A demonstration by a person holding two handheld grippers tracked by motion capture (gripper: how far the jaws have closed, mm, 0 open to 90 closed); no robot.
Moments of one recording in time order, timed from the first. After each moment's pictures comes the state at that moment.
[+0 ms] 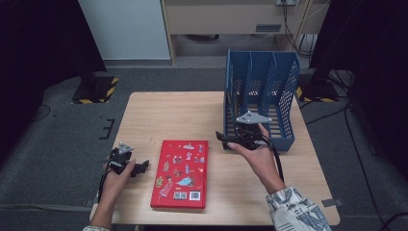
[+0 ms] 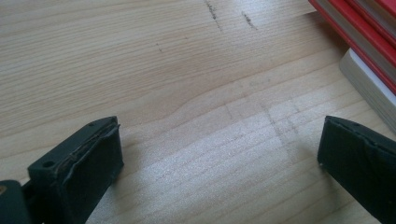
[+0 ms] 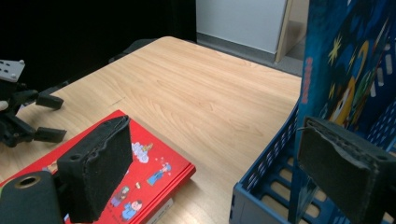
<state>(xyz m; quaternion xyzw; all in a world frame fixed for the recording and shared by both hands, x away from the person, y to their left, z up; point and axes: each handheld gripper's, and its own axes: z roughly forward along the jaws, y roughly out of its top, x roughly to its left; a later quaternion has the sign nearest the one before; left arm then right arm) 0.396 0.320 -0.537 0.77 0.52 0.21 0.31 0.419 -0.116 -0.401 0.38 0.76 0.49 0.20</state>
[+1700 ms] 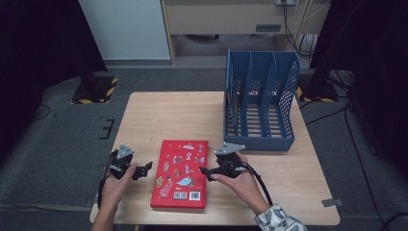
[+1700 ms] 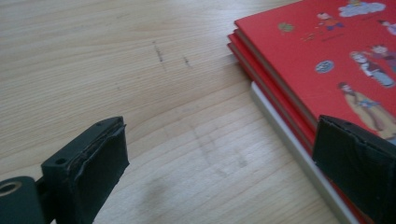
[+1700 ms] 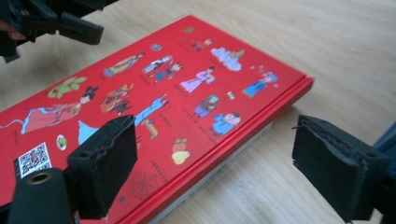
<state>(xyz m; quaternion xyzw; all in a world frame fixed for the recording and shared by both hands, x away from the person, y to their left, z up) 0.368 0.299 -0.504 0.77 0.48 0.22 0.36 0.376 -0.068 -0.481 0.33 0.82 0.45 0.10</state>
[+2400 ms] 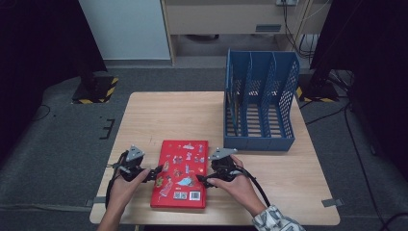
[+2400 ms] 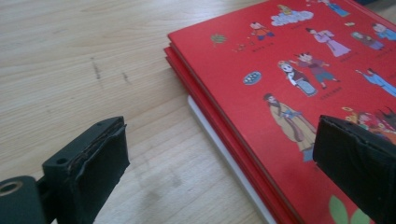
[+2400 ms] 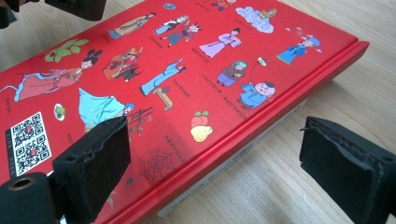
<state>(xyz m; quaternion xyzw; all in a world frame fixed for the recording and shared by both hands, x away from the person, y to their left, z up) 0.365 0.269 -0.503 0.79 0.44 0.18 0.38 0.373 -0.055 -0.501 0.32 0.85 0.41 0.08</state>
